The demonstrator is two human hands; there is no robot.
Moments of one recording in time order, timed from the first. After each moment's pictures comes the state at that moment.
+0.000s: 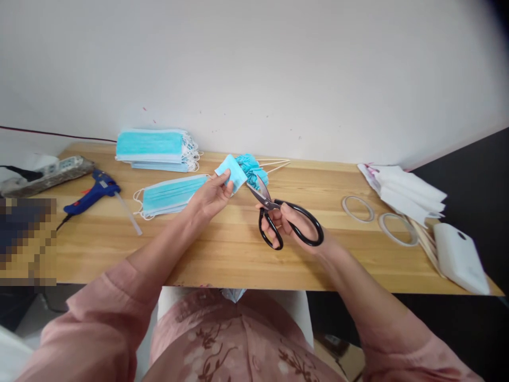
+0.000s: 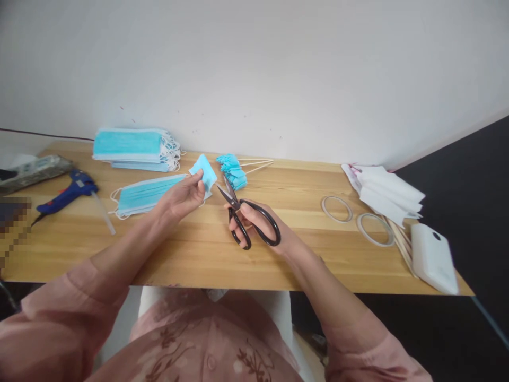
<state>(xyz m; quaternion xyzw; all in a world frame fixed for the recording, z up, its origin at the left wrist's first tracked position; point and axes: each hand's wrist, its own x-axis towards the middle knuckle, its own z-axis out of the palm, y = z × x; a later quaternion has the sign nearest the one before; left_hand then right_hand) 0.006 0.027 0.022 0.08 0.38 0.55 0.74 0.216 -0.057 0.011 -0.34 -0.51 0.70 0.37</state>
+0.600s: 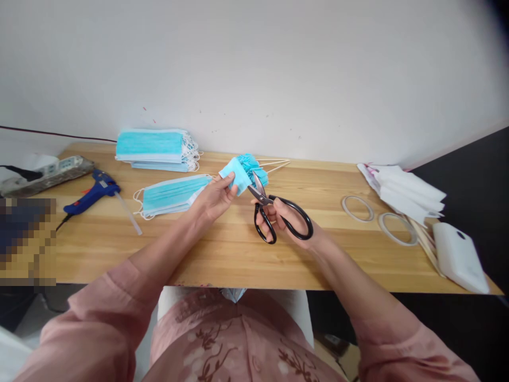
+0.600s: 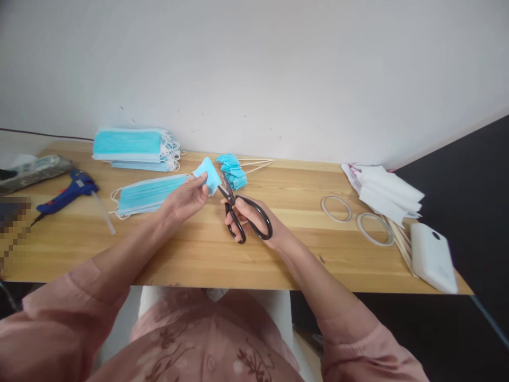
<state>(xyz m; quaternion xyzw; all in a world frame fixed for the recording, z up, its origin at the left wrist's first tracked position) 0.011 0.023 0.013 0.12 0.35 0.54 0.75 0.206 -0.048 0.007 -0.35 -0.50 0.70 0.38</state>
